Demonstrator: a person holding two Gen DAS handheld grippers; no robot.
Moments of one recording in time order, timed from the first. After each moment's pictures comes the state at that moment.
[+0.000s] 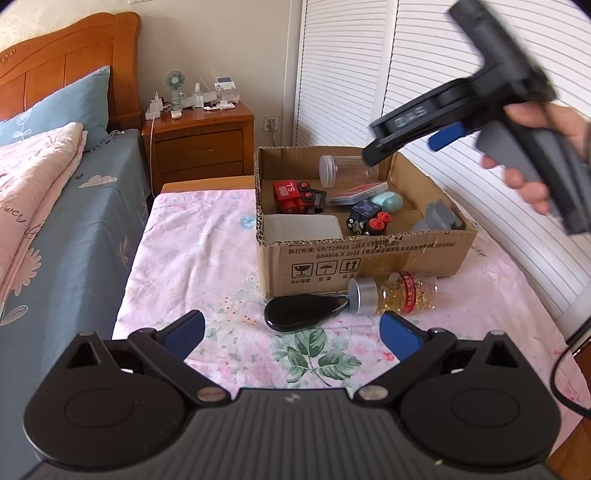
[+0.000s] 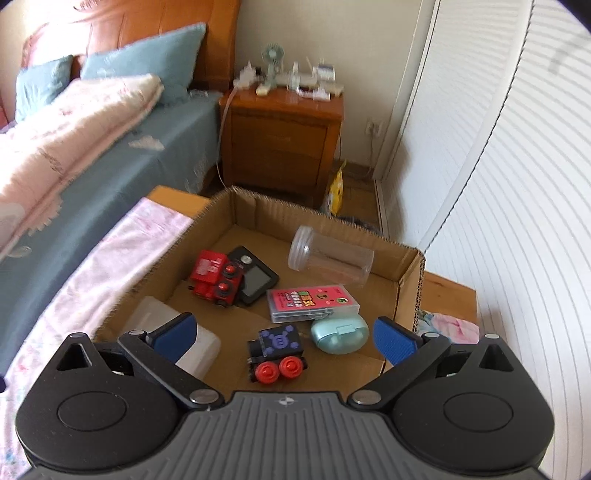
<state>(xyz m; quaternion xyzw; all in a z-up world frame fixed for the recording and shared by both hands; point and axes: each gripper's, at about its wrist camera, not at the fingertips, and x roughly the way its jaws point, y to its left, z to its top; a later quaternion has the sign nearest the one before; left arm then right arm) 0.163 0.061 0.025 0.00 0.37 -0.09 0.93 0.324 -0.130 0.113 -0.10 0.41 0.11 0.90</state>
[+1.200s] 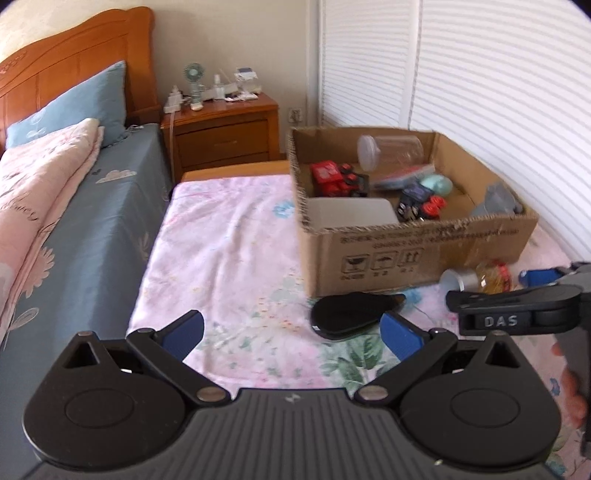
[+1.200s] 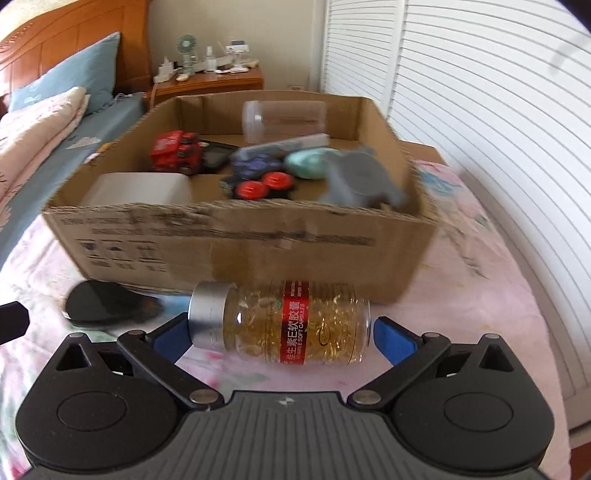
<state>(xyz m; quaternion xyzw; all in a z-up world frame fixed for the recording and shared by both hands) 0.200 0.066 -0.015 0.03 0.38 -0.05 0.92 0.233 -0.137 -0.017 0.00 0.41 -0.03 0.91</state>
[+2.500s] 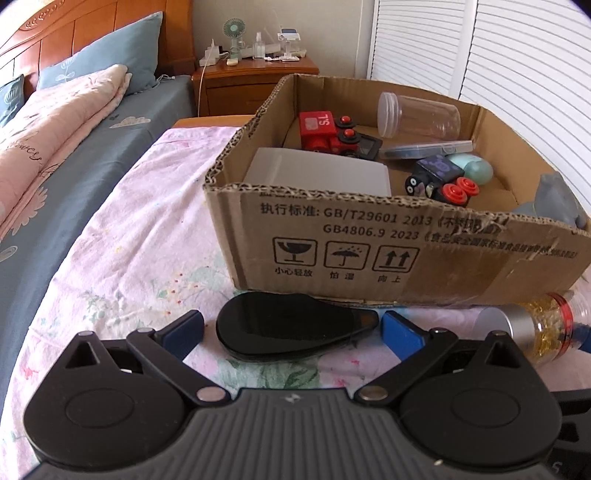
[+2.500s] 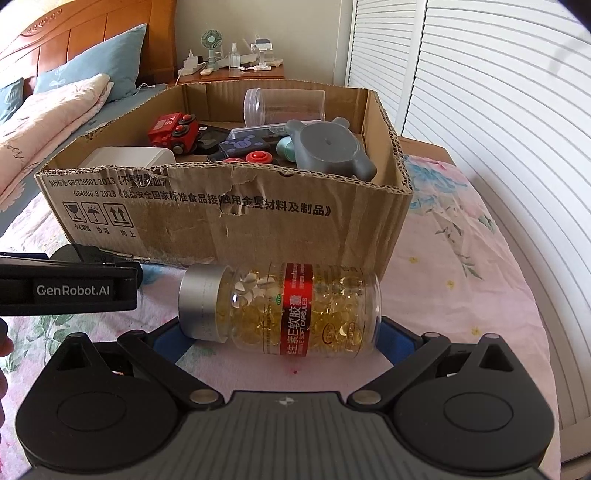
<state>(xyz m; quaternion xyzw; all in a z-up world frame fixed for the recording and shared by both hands) 0.245 0.008 -0.067 -0.03 0.42 0.04 0.91 0.226 -0.165 -0.033 -0.03 0.40 0.02 0.91</state>
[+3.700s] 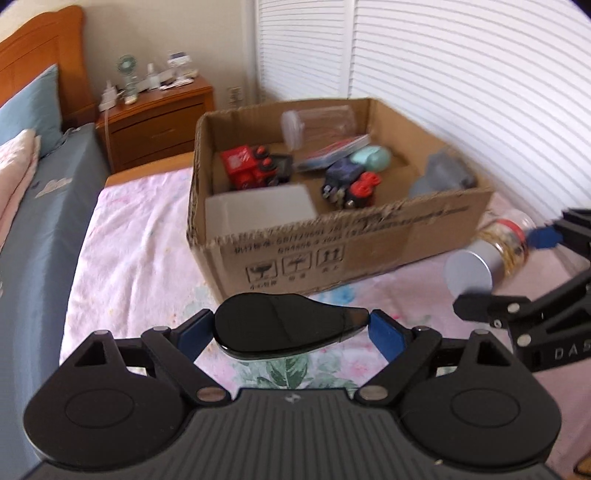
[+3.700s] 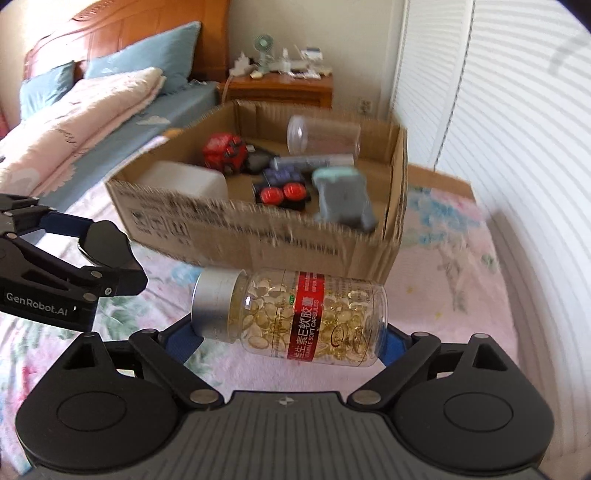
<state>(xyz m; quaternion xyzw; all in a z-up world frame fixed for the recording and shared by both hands) 0.222 0.026 -0.014 0.06 0.41 -0.14 0.90 0.202 -0.174 0.022 -0.06 0.40 0.11 0.91</state>
